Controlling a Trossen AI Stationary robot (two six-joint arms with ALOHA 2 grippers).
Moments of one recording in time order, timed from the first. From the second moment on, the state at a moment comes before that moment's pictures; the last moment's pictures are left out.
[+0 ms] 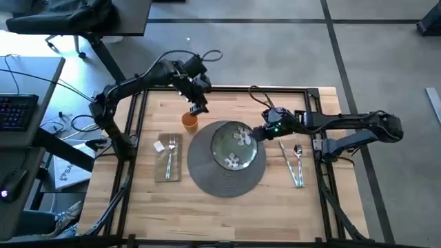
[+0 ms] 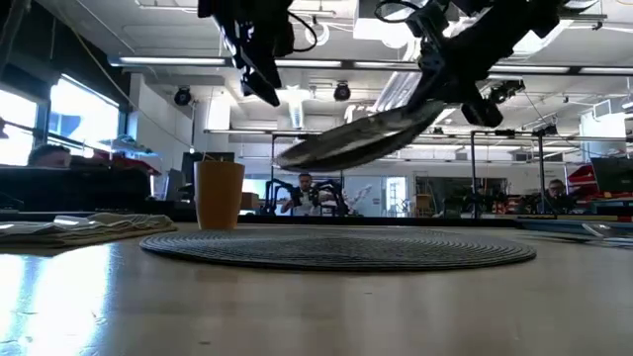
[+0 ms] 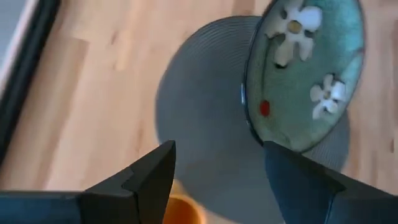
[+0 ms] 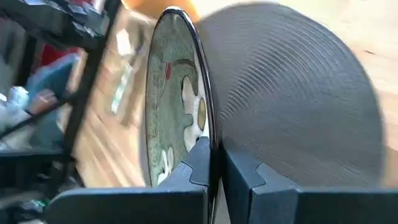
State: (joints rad) left arm 0.52 1.66 1.59 -1.02 0.37 0.20; right arm -0.14 1.20 0.84 -0.39 -0.06 0.99
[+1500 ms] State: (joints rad) left arm 0.48 1.36 1.44 -0.86 0.14 0.04; right arm -0.15 1.62 1.23 -0.54 -0.18 0.65
